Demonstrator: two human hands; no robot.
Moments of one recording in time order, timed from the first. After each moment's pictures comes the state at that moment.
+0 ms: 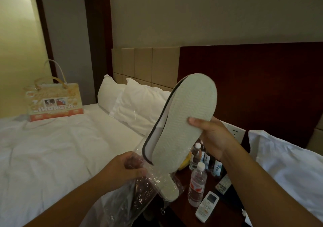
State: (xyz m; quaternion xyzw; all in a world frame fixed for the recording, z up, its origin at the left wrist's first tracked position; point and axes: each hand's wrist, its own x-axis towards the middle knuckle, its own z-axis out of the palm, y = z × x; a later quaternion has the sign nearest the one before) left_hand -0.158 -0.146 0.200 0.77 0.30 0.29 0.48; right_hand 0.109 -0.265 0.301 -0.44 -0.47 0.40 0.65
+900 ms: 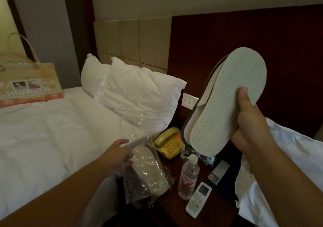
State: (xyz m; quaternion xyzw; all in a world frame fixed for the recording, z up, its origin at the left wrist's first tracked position) left_hand -0.054 -0.052 0.132 0.51 0.46 0.27 0.68; right_hand 0.200 -0.260 0.282 -0.44 -0.27 0.25 0.82
